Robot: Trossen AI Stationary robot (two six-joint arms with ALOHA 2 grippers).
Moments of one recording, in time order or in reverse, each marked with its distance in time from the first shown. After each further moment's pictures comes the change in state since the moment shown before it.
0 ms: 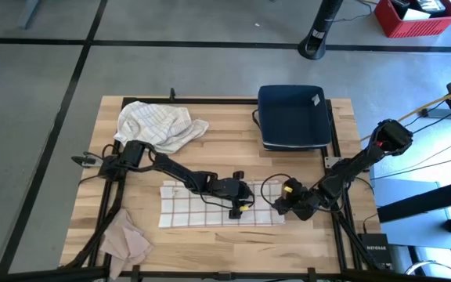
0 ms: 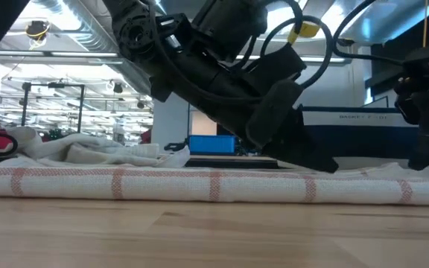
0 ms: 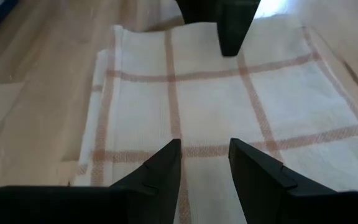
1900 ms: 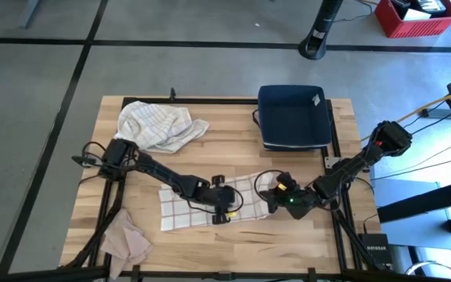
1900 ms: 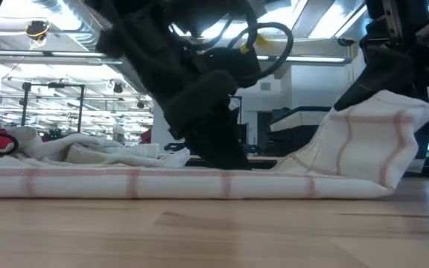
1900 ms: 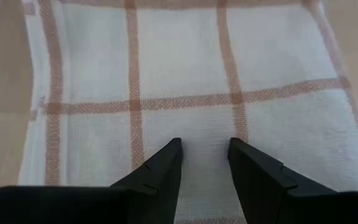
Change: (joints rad) left arm -0.092 -0.159 -0.073 -0.452 -0.140 -0.233; right arm -0.063 -0.010 0.154 0.086 0.310 -0.371
